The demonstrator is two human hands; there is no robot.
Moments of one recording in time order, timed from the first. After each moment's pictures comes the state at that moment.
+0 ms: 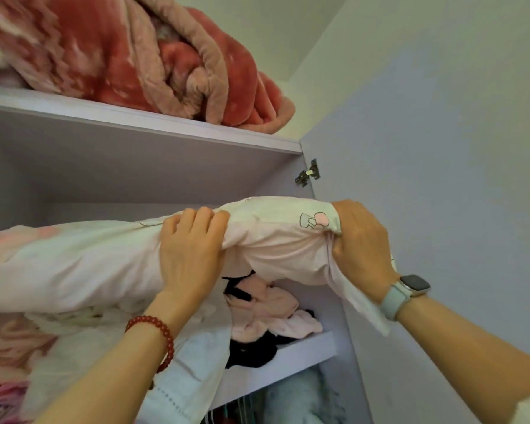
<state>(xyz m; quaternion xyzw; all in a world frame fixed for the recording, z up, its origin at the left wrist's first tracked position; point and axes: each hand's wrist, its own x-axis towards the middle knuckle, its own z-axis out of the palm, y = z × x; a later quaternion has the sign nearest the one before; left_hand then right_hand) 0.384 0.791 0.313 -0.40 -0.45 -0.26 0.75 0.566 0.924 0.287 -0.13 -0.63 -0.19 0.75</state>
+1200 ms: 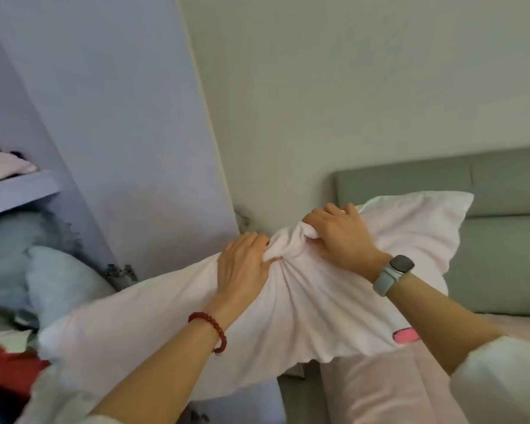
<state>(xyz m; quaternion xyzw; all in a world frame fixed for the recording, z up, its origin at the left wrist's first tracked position) 0.740 0.869 -0.035 -0.81 -0.46 -0.34 0.12 0.930 0.854 -0.017 -0.55 -0.77 -0.19 0.26</state>
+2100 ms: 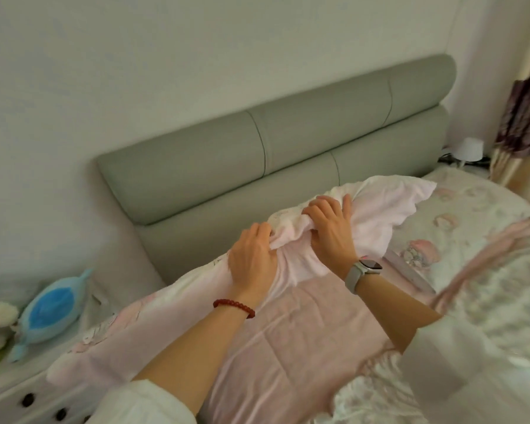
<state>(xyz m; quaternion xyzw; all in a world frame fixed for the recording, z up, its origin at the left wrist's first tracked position) 1.140 0.952 -0.162 -0.90 -0.23 -0.33 -0.14 1.259 0.855 -0.161 -0.82 -0.43 -0.21 0.32</state>
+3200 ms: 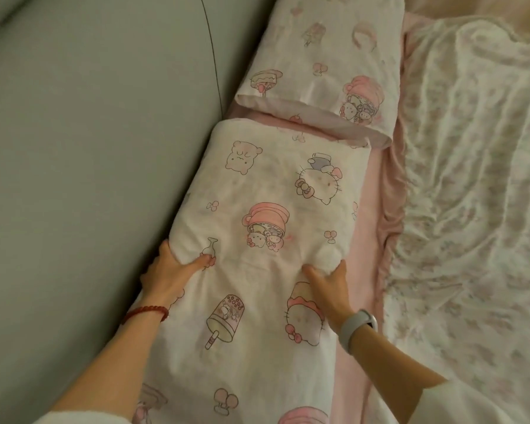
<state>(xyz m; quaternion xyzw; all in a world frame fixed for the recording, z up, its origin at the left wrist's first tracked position) 1.335 1.185 -0.525 -0.87 -0.26 0.23 -0.34 1.276 0.922 -0.516 -0.72 0.42 0.13 0.53</state>
